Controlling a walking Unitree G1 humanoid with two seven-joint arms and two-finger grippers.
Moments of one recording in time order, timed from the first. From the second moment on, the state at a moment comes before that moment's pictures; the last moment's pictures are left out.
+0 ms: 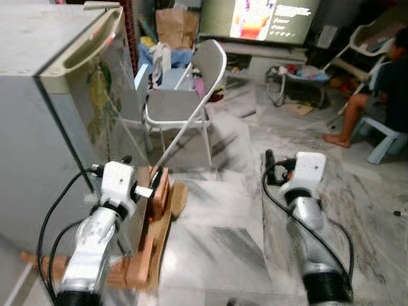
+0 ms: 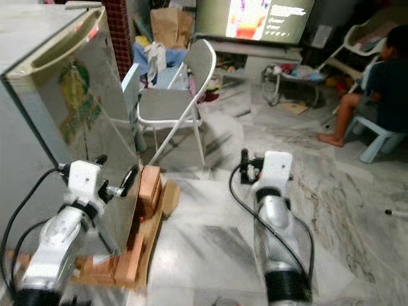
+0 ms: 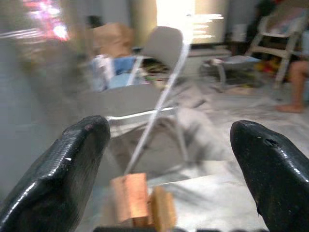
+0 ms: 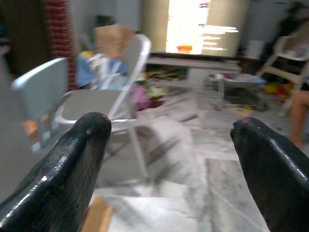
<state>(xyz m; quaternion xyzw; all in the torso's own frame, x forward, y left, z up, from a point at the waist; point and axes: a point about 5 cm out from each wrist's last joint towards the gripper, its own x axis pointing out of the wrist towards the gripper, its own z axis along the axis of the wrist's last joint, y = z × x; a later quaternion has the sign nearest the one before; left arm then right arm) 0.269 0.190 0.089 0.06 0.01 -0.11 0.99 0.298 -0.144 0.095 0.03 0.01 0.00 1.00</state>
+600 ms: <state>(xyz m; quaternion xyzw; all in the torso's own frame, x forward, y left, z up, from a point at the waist) 0.270 0.217 0.087 0.05 0.01 0.00 1.00 0.296 -0.153 0.095 0.02 0.02 0.00 1.00</state>
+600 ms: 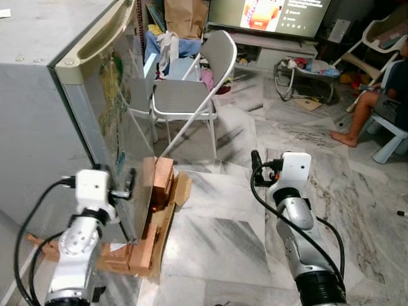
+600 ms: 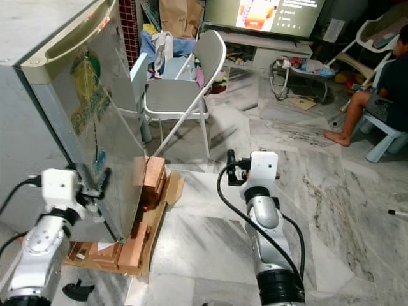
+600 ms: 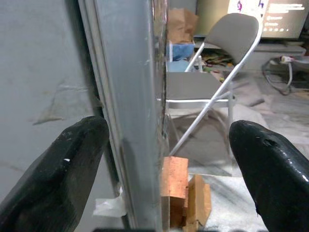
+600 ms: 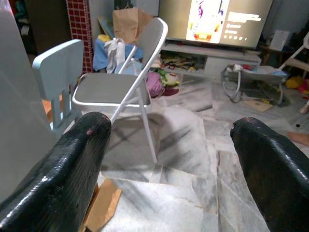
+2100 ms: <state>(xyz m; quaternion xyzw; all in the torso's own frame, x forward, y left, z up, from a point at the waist) 0.357 0.182 0.112 0.08 -0.01 -0.04 1.00 0.261 -0.145 0.109 0.02 0.09 0.10 0.99</state>
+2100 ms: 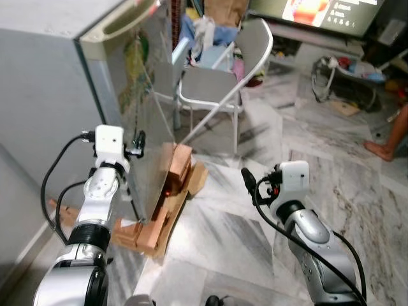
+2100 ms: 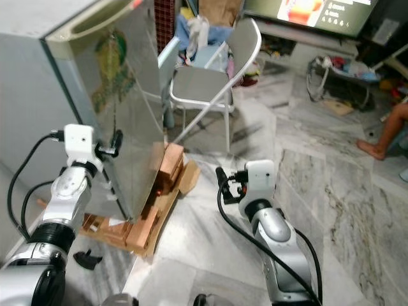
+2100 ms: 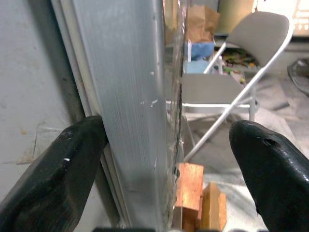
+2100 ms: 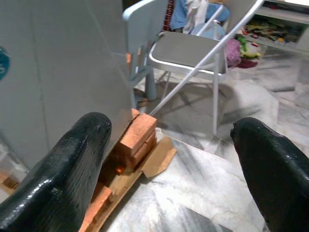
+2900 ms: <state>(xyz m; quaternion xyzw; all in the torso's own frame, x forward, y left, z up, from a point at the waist) 0.356 0.151 0.117 0.17 -0.04 -0.16 0.97 0.262 -0.137 0.131 0.04 0.02 0.10 0.99</state>
